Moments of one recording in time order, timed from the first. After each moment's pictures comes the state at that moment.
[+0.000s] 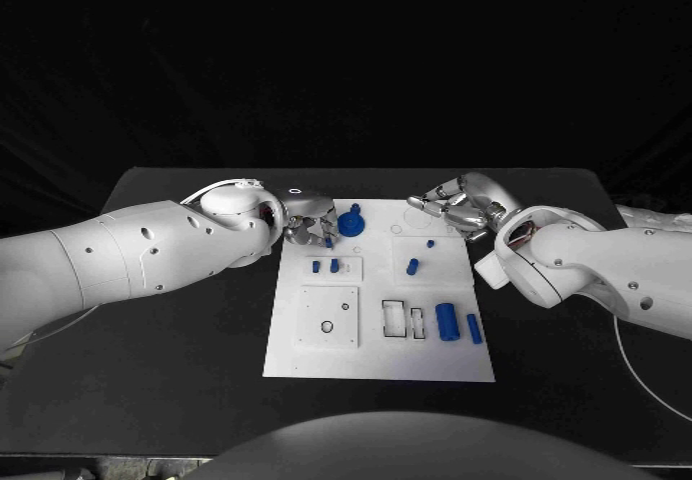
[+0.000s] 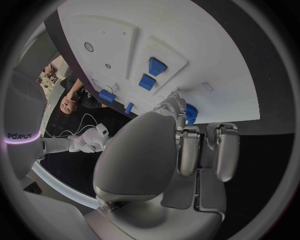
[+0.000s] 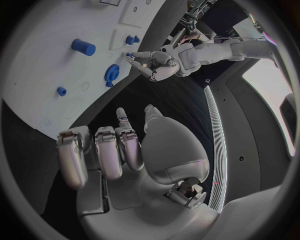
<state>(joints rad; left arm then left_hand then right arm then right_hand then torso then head) 1.29 -0.57 -0.23 1.22 -1.51 -0.11 0.11 1.73 -0.06 0.31 0.29 0.07 1.13 0.12 0.09 0.15 1.20 0.08 0.07 0.06 1.46 0.02 1.57 1.31 0.01 1.47 0.14 1.56 1.31 1.27 -0.95 -0.22 1.70 -0.75 -0.57 -0.03 1.21 0.09 -0.06 0.29 0.27 0.90 0.19 0.13 0.11 1.47 0.13 1.58 1.31 1.46 0.08 1.57 1.31 0.01 1.46 0.18 1.57 1.31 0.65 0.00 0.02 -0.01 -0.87</state>
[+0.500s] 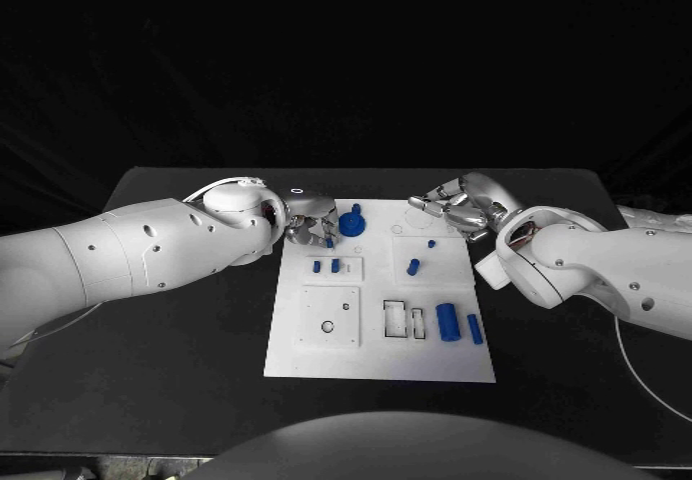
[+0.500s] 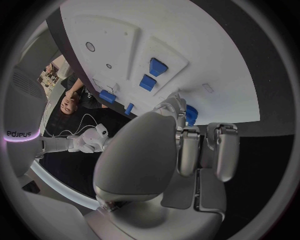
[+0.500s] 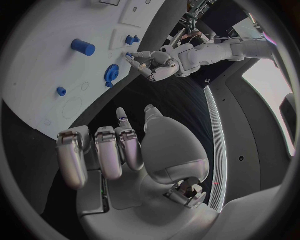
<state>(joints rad) 1.30 -0.56 -0.23 1.21 -1.51 -0.09 0.11 1.73 -0.06 0.32 0.29 0.07 1.12 0.13 0.09 0.15 1.19 0.08 0.07 0.06 1.46 0.02 1.57 1.31 0.01 1.47 0.14 1.56 1.31 1.27 -0.95 -0.22 1.70 -0.75 -0.57 -0.03 1.21 0.09 -0.06 0.29 0.27 0.90 0.19 0.13 0.11 1.47 0.13 1.58 1.31 1.46 0.08 1.57 1.31 0.01 1.46 0.18 1.57 1.31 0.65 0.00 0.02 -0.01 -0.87</state>
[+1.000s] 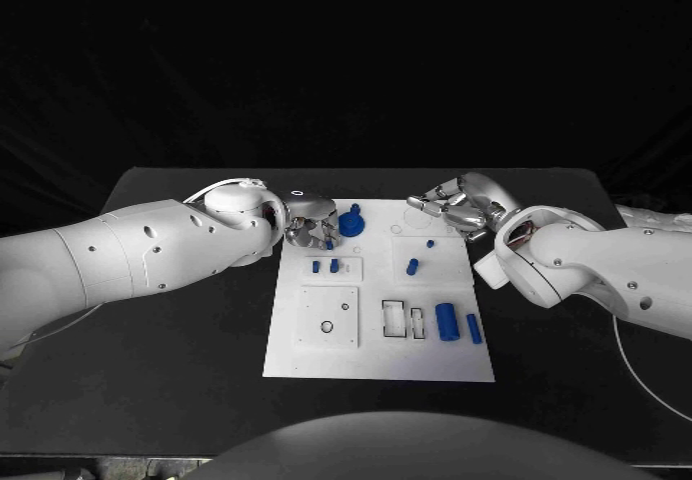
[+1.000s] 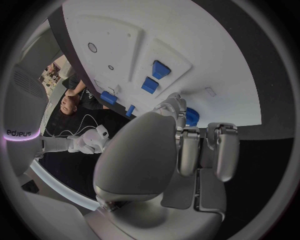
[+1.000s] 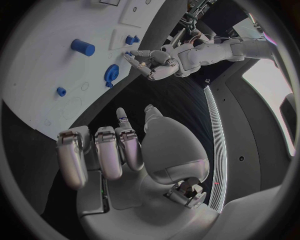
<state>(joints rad) 1.30 -0.56 -0.23 1.21 -1.50 -0.07 0.11 1.73 -0.06 0.32 0.29 0.07 1.12 0.12 0.08 0.15 1.18 0.08 0.07 0.06 1.46 0.02 1.57 1.31 0.01 1.47 0.14 1.56 1.31 1.27 -0.95 -0.22 1.70 -0.75 -0.57 -0.03 1.21 0.09 -0.06 0.29 0.27 0.90 0.19 0.13 0.11 1.47 0.13 1.58 1.31 1.46 0.08 1.57 1.31 0.01 1.46 0.18 1.57 1.31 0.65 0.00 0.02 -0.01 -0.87</state>
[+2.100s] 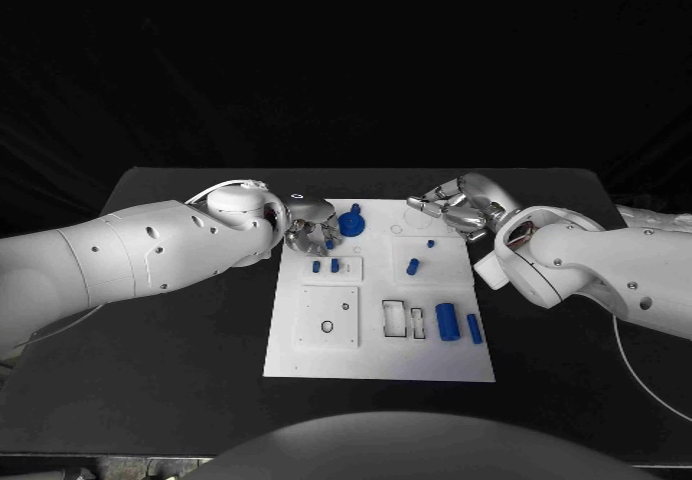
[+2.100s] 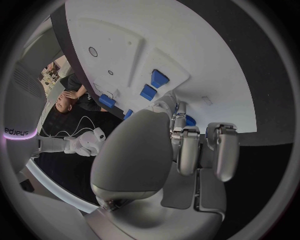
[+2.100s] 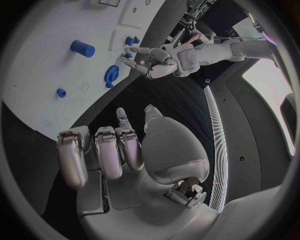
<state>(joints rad) 1.29 -0.55 -0.23 1.21 -1.50 -0.03 0.08 1.66 -0.15 0.31 0.29 0.07 0.91 0.12 0.07 0.09 1.04 0.11 0.06 0.06 1.47 0.04 1.57 1.31 0.01 1.47 0.14 1.56 1.31 1.27 -0.95 -0.22 1.70 -0.75 -0.56 -0.04 1.21 0.09 -0.06 0.29 0.27 0.90 0.19 0.14 0.11 1.47 0.13 1.58 1.31 1.46 0.08 1.57 1.31 0.01 1.46 0.18 1.57 1.31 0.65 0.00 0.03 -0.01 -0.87</state>
